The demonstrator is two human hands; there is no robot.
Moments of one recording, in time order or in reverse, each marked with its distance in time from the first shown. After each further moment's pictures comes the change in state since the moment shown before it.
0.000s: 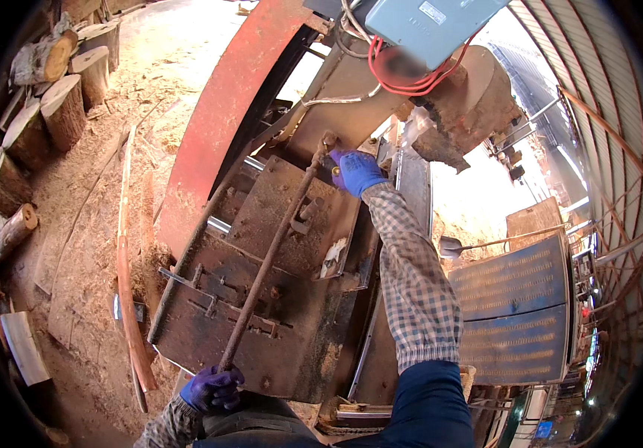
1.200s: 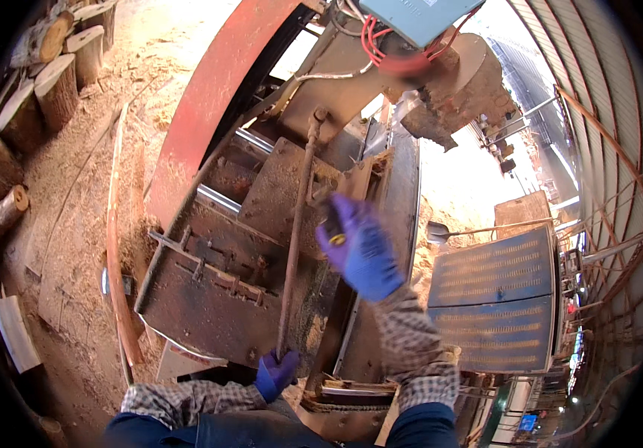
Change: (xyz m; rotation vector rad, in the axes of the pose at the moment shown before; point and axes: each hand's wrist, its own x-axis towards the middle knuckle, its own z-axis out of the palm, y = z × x) left_hand 0.114 -0.142 0.075 0.317 0.312 0.336; right_hand -0.220 -0.153 -0.103 0.579 0.313 0.162
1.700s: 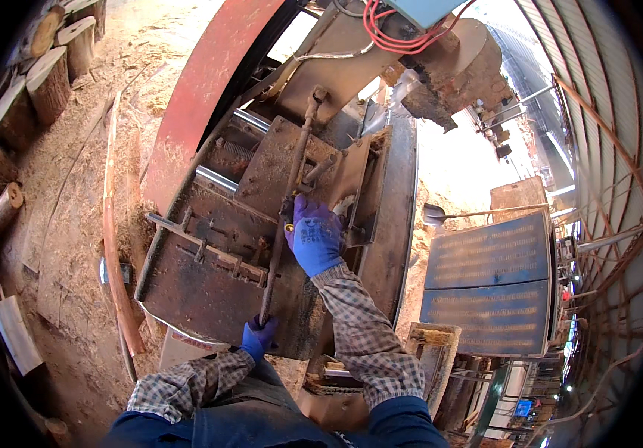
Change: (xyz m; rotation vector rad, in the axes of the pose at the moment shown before) left_hand 0.067 -0.044 -0.075 0.114 0.131 0.023; right_hand -0.024 0.007 0.119 -0.589 -0.147 0.096
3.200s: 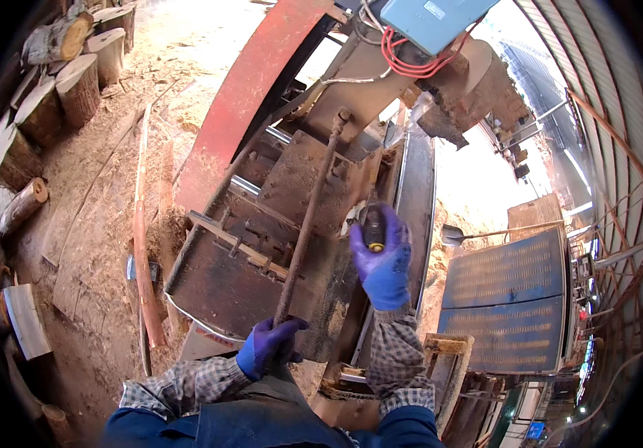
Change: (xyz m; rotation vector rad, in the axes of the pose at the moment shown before) left_hand -0.136 0.188 0.012 -0.059 -0.287 -0.130; right_hand -0.056 0.015 -0.113 0.784 0.441 0.219
